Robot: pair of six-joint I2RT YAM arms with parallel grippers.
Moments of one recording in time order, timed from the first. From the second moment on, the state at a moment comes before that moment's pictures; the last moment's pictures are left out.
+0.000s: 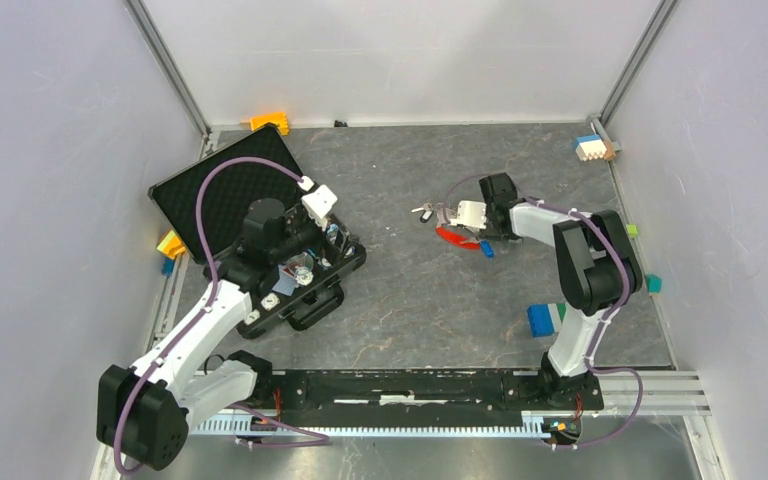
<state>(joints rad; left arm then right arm) -0.38 1.00 0.69 0.00 0.40 0.26 0.28 1.86 1.05 -0.28 0.40 -1.20</state>
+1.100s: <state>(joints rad) -0.21 0.81 0.68 -0.03 -0.01 0.12 0.13 0.99 0.76 -0.24 -0.20 -0.46</state>
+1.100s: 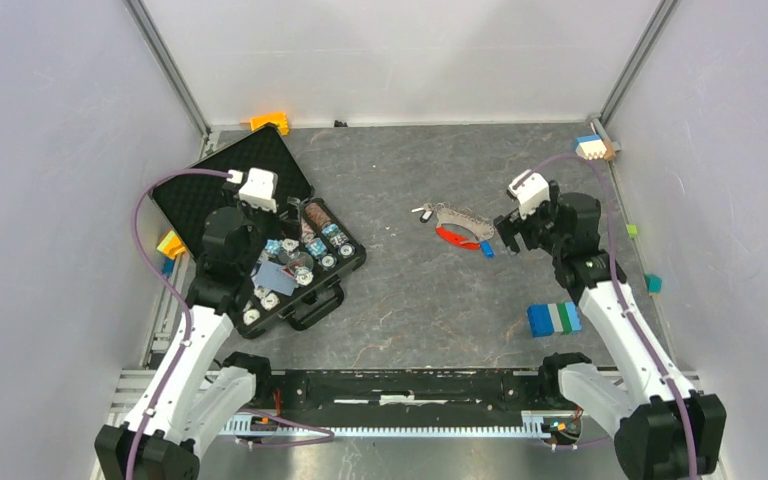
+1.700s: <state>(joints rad) -0.18 0.56 0.66 -0.16 0.06 0.09 0.13 0.69 0.55 -0.09 -0.30 -0.34</state>
